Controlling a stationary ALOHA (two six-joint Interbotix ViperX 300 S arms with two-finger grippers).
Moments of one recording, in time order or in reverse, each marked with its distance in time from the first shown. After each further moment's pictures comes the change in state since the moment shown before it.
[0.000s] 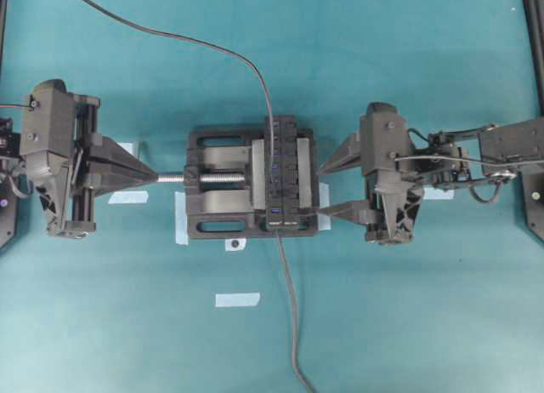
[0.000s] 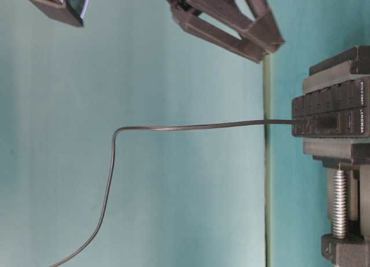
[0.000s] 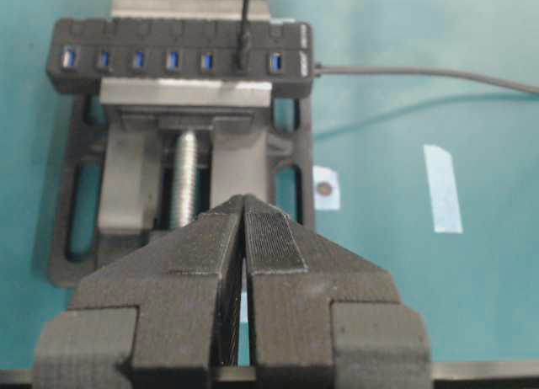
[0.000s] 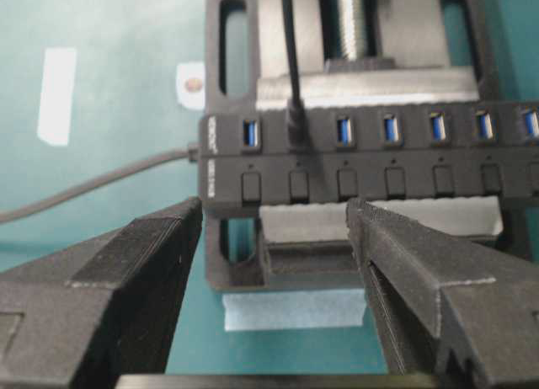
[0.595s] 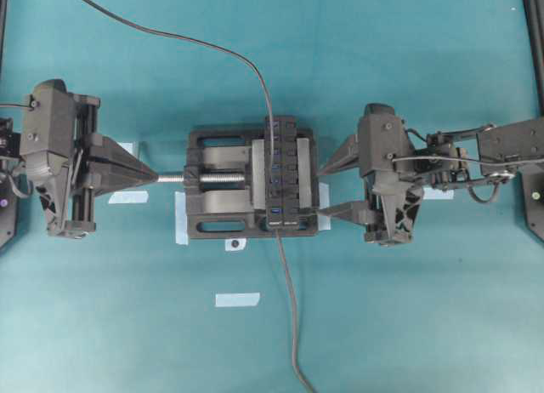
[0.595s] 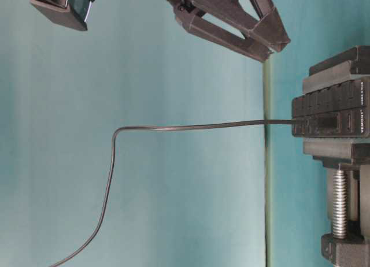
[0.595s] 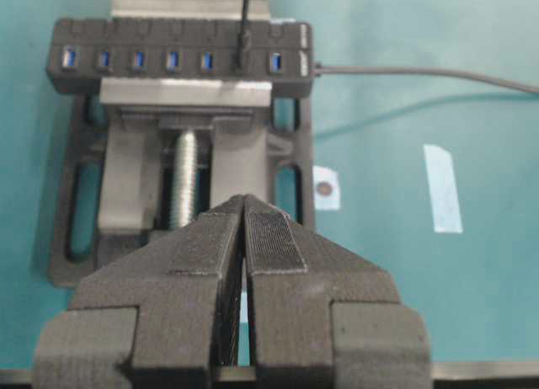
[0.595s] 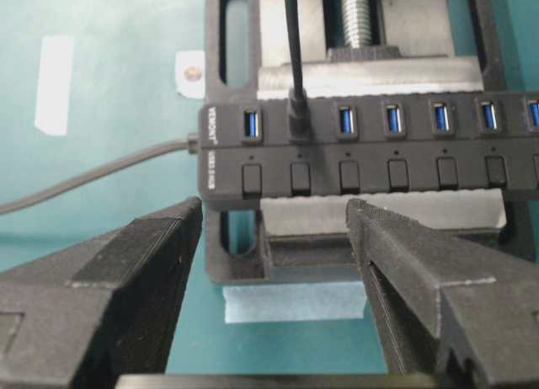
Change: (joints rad) left arm 0.000 0.000 0.000 0.002 0.000 0.000; right arm 0.002 0.000 -0.003 0.000 0.011 0.000
